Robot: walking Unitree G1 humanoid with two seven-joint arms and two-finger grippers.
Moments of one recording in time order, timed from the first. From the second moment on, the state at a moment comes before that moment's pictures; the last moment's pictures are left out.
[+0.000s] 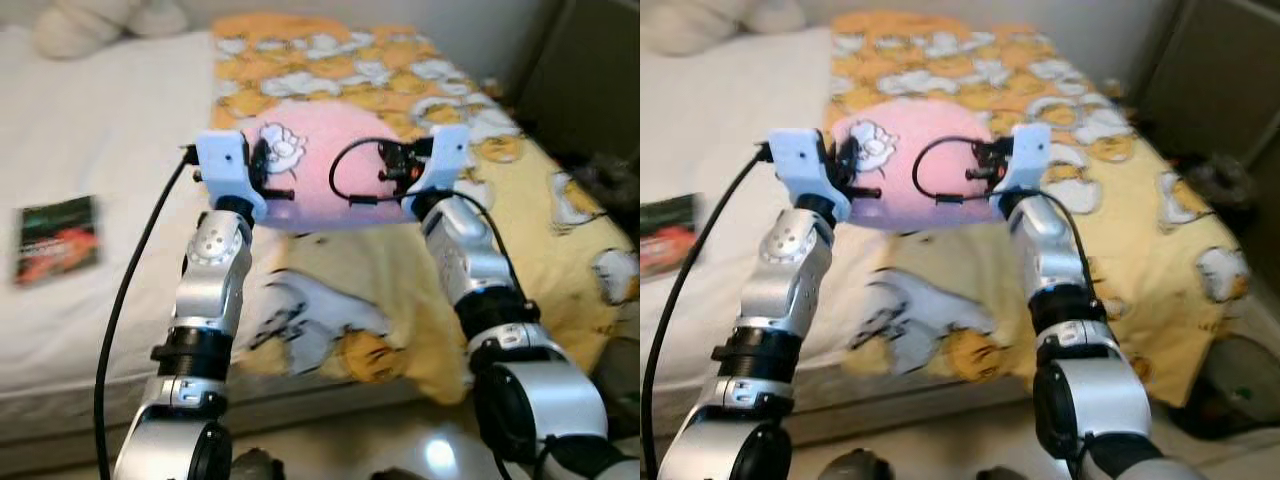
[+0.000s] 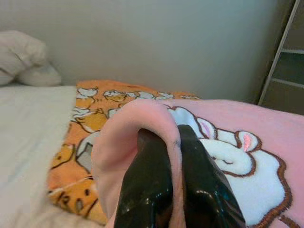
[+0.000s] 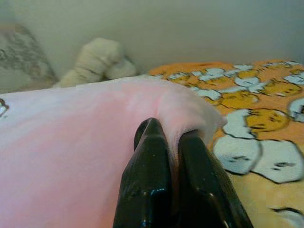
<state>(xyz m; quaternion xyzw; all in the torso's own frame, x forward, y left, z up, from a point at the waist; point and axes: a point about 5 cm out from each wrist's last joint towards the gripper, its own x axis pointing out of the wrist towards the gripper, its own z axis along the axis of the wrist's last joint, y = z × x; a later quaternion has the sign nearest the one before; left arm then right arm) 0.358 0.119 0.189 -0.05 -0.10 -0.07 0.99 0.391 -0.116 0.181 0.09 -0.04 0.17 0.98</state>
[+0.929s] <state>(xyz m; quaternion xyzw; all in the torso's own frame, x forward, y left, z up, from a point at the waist) 0.363 0.127 0.186 -0.03 -0.09 -0.05 0.99 0.391 -0.107 0.173 0.09 -0.03 0.19 0.98</state>
